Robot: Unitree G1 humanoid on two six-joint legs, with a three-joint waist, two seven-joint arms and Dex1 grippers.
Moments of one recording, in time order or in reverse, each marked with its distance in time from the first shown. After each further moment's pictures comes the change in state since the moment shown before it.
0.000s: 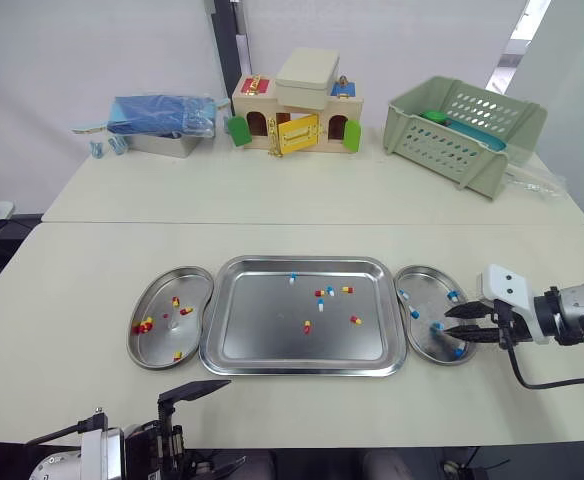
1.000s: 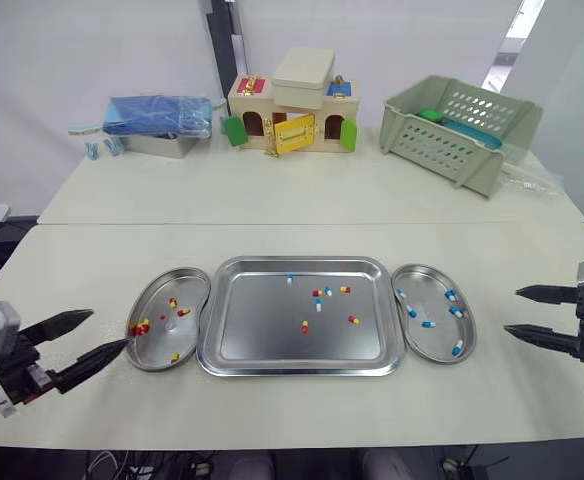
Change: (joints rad) left arm -0.014 0.571 0.512 0.084 -0.080 0.853 0.565; right arm 0.194 -0.021 -0.382 0.300 0.133 -0.139 0.085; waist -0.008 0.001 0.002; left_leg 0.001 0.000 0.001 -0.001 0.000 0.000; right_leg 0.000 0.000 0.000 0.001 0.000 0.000
